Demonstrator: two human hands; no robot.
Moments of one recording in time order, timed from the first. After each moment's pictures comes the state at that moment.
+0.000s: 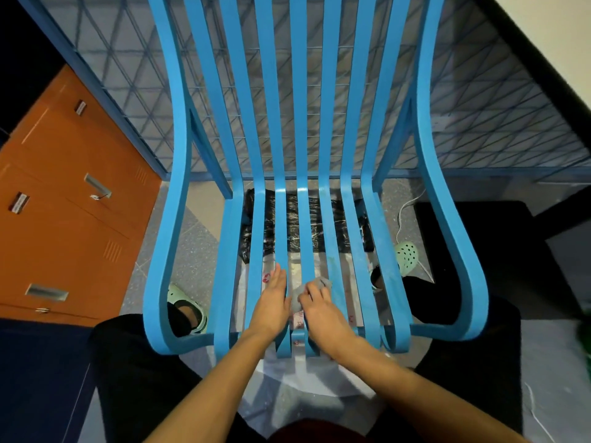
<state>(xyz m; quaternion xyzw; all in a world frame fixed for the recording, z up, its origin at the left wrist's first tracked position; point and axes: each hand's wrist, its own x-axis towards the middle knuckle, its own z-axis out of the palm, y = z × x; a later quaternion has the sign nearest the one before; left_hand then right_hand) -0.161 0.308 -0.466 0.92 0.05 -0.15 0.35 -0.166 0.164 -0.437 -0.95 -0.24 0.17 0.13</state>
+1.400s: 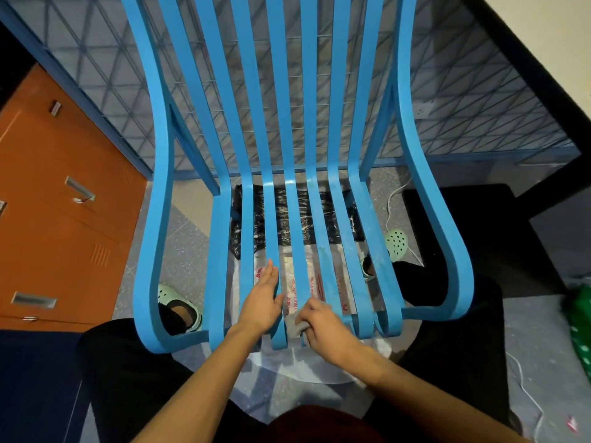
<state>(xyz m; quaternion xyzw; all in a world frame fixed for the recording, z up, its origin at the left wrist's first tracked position) -0.166 0.315 -0.459 0.93 0.02 -0.18 0.32 -0.200 0.141 -0.444 -0.91 -0.21 0.19 0.30</state>
